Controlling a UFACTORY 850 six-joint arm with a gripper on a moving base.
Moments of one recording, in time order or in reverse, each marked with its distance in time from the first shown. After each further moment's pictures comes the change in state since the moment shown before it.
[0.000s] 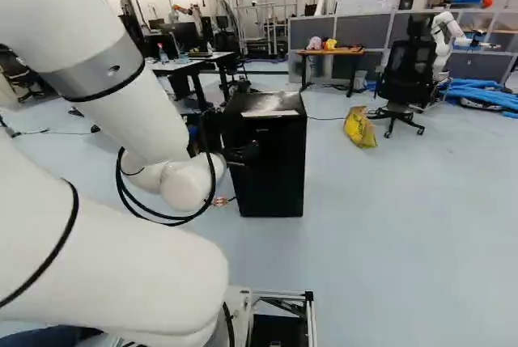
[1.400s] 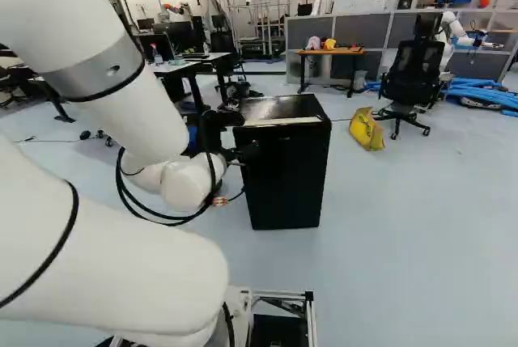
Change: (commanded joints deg) arm 0.0 0.0 0.0 0.0 0.0 0.0
